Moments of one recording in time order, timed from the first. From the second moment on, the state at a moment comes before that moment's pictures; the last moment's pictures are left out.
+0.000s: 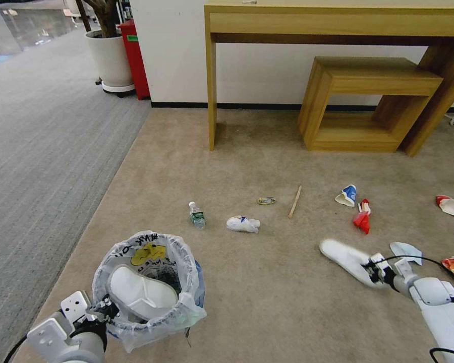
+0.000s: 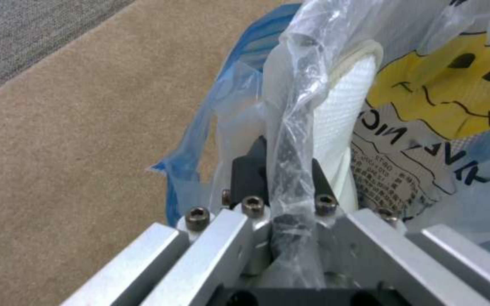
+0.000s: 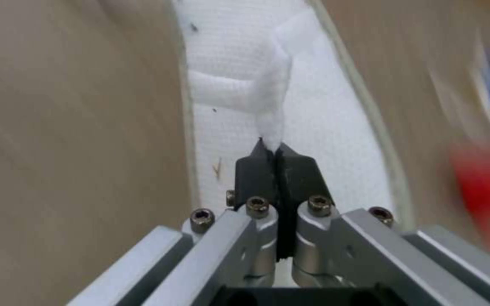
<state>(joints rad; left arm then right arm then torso) 1.81 -1.48 -0.62 -2.50 -0.79 0.60 -0.76 -0.95 0.91 0.47 0.98 0.22 0.18 -0.66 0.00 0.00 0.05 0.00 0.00</state>
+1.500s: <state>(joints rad) 1.75 -1.50 -0.63 -2.50 -0.81 0.61 -0.75 -0.83 1.27 -0.21 1.50 0.84 0.28 -0.93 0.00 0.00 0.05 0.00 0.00</state>
